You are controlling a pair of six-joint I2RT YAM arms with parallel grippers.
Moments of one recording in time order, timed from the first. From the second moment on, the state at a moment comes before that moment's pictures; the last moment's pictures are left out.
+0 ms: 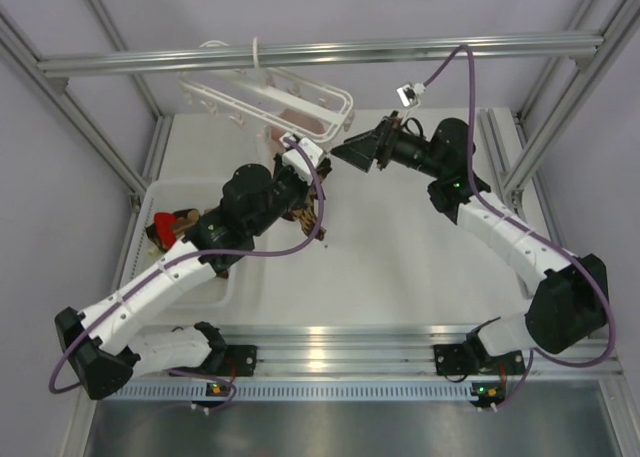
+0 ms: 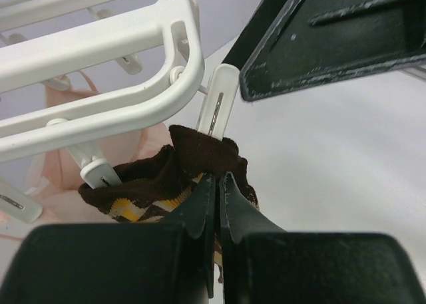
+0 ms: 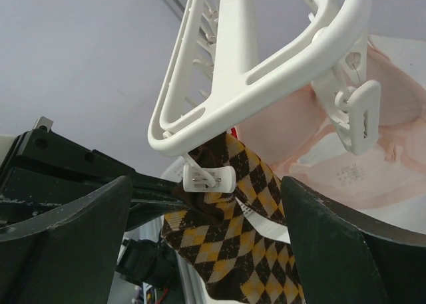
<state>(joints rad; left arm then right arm) -0.81 1.13 1.13 -0.08 -0.15 0.19 0.47 1.41 1.15 0.43 -0.66 0.74</state>
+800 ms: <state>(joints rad) -0.77 0.87 1.04 -0.30 -0.16 0.25 0.36 1.40 1.17 0.48 -0.69 0.78</state>
